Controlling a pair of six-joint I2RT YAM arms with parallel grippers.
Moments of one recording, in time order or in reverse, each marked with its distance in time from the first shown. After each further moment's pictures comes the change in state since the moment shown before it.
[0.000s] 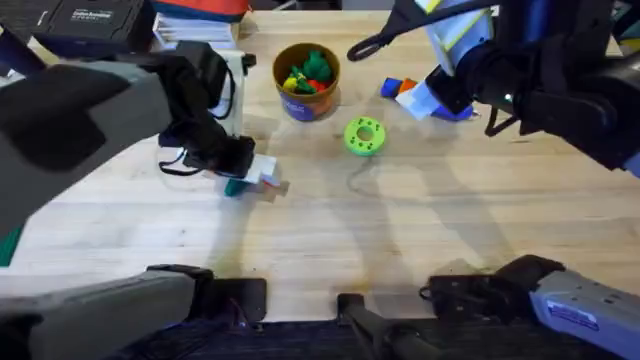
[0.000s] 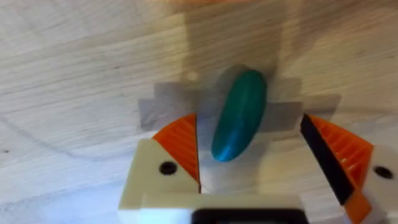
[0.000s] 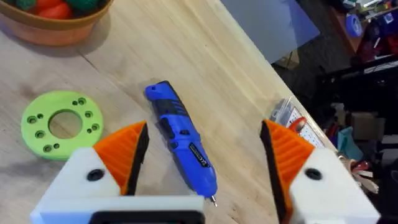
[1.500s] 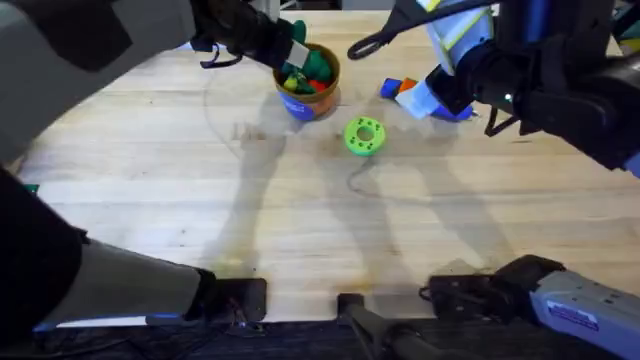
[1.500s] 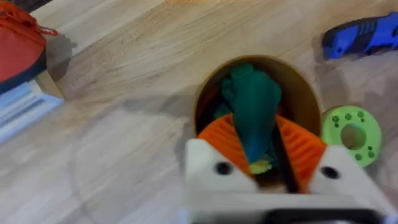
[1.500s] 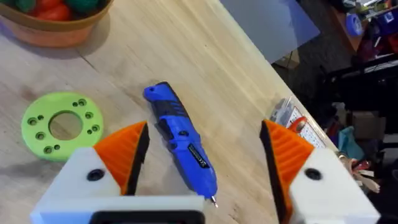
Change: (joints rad) left arm -0.094 0.223 0.419 0.429 0.186 0.146; right arm 0.000 0.000 0.000 0.001 0.000 0.006
